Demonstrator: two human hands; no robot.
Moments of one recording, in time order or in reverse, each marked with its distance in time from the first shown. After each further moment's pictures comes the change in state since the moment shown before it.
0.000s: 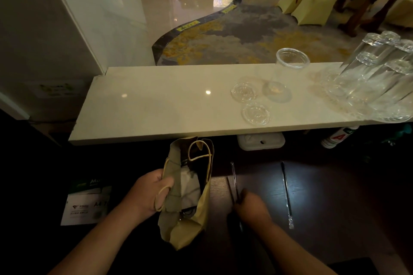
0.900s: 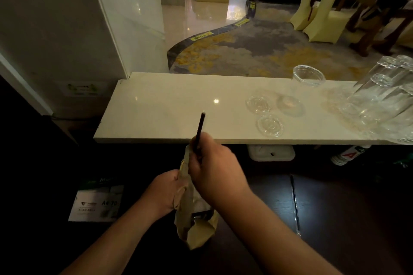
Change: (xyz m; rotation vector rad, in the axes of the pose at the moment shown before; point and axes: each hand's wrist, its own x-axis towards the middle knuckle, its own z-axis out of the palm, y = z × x) left_hand -0.011 0.007 -0.009 -0.034 -0.006 0.023; right_hand -0.131 -0.216 -0.090 0.071 0.293 -0.710
